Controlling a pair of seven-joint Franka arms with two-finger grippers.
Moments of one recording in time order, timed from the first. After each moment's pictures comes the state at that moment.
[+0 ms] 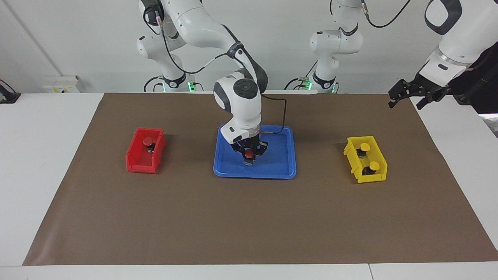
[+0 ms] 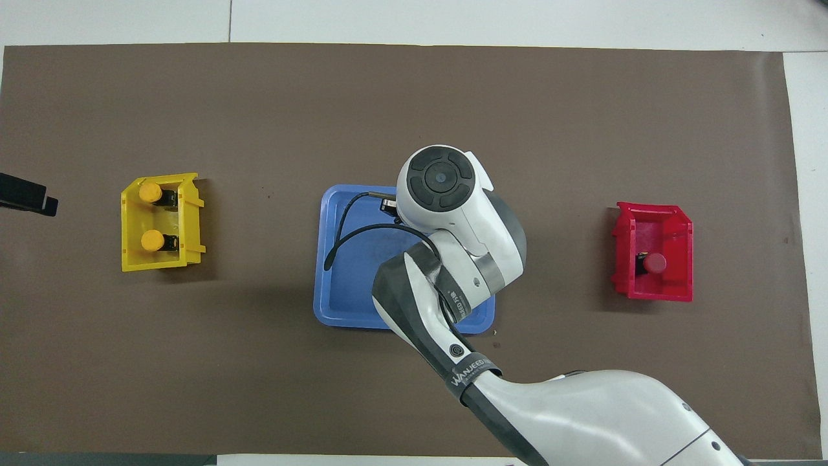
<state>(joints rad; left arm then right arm) -0.11 -0.02 0.12 -1.62 -0.02 1.57 0.16 0.65 0.43 -0.06 -1.68 0.05 2.18 0.82</state>
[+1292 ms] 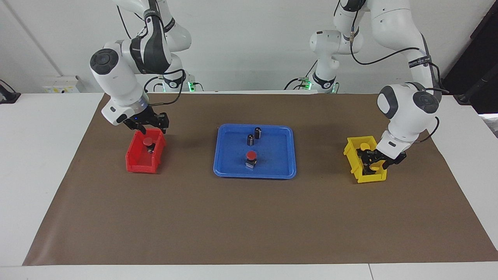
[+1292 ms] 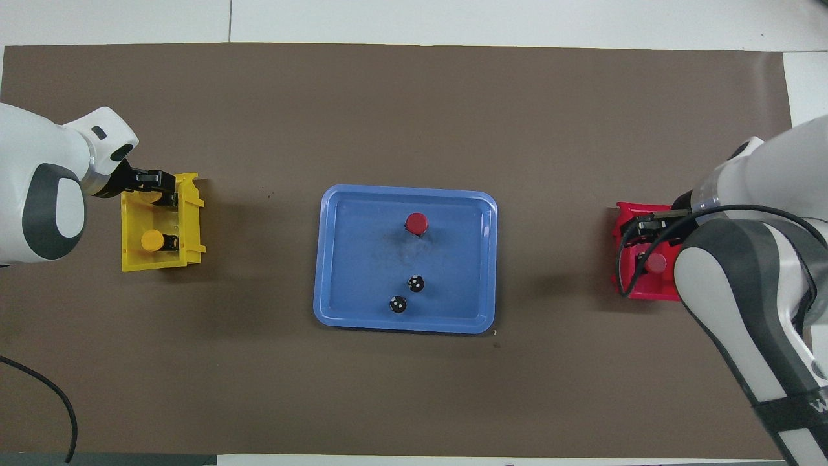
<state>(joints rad) -0.14 0.22 0.11 -1.97 -0.02 2.26 0.12 0.11 -0.08 -0.10 -2.12 0.04 1.94 -0.05</state>
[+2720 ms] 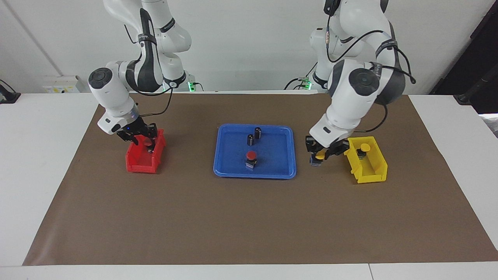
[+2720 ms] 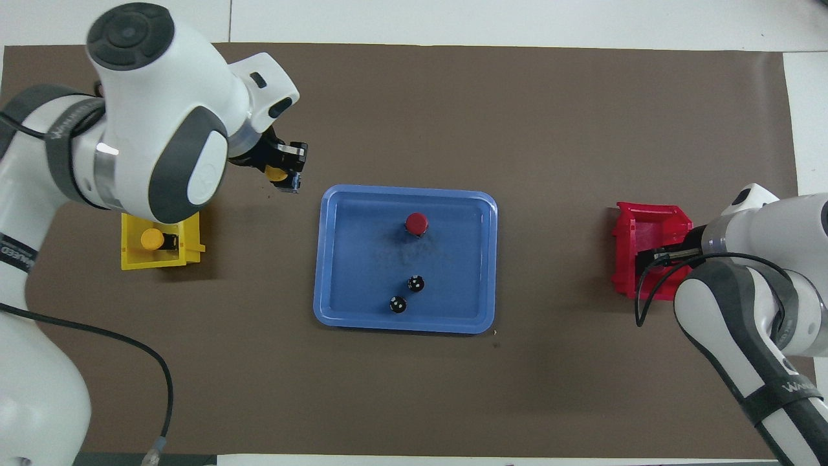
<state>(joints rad) -0.55 0.35 0.09 -1.53 -0.12 1.88 -0.21 0.01 -0.06 -0.09 -2.36 0.04 2.27 -0.20</state>
